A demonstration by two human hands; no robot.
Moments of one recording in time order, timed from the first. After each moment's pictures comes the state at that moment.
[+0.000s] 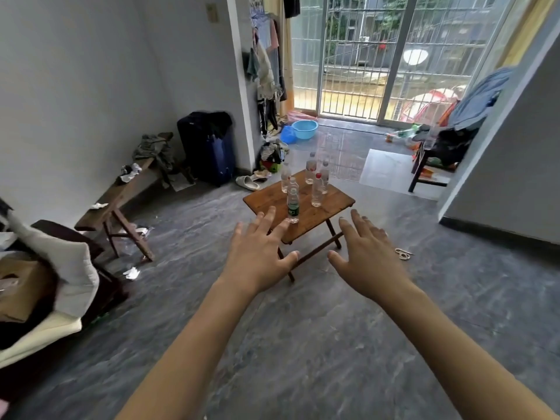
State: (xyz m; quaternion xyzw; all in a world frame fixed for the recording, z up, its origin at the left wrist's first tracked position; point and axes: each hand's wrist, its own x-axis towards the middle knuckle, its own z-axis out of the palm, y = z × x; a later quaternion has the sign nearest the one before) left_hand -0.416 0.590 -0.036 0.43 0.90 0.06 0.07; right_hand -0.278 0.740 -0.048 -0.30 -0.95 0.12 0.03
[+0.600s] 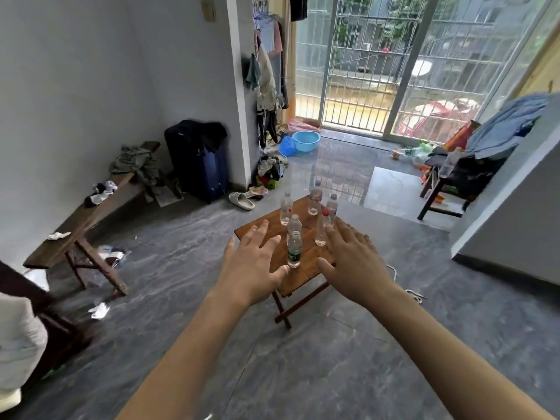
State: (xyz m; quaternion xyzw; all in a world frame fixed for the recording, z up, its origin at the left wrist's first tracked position) left_hand -0.653 0.748 -0.063 0.41 0.90 0.07 0.11; right_hand -0.527 0.903 -0.059 -0.26 -0.96 0.12 0.00
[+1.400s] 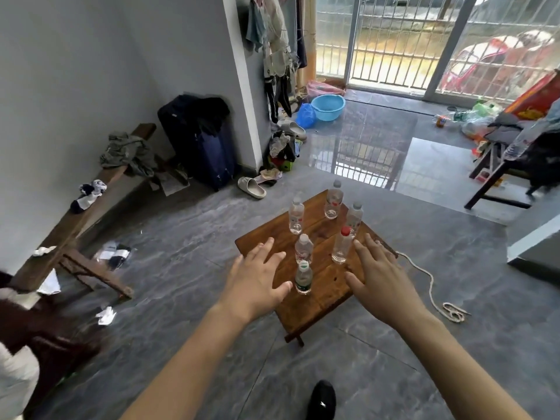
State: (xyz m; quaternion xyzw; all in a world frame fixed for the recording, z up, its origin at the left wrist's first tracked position) left_hand -0.828 0.940 -0.139 0.38 0.90 0.04 0.21; right_hand -0.682 1.127 -0.151 -0.29 -0.93 0.20 -0.05
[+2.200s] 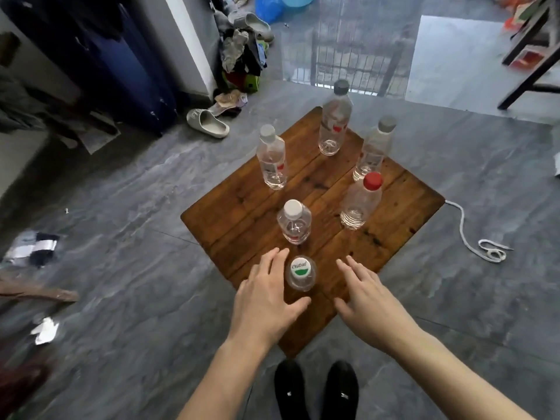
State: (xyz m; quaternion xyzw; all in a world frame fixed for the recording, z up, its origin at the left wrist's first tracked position) left_hand -0.926 1.044 -0.472 0.35 0.89 0.13 0.26; right_hand -0.793 1.181 -0.486 -0.32 -0.87 0.30 -0.22
